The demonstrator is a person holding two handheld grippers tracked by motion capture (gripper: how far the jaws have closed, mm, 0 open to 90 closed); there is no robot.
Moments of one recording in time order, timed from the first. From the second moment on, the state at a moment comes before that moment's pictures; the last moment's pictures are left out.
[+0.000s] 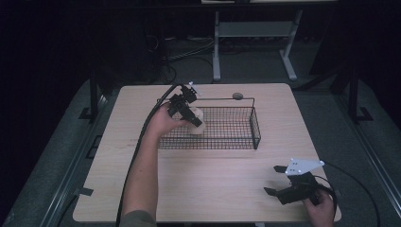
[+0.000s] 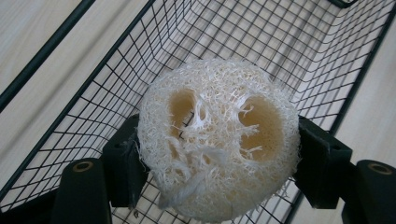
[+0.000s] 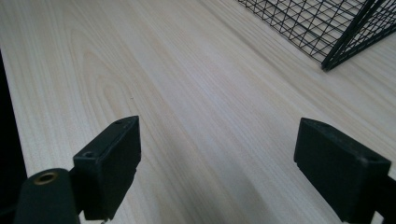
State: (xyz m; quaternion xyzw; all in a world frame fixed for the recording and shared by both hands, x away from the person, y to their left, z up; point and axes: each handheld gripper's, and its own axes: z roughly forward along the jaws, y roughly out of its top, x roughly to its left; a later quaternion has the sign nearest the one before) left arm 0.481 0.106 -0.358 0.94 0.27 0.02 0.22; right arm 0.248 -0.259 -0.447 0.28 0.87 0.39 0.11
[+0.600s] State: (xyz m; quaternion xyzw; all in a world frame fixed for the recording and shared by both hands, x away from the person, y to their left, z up) left arm 0.488 0.092 -0.385 0.94 0.27 0.00 0.22; right arm 0.248 -0.258 -0.447 0.28 0.87 0.40 0.11
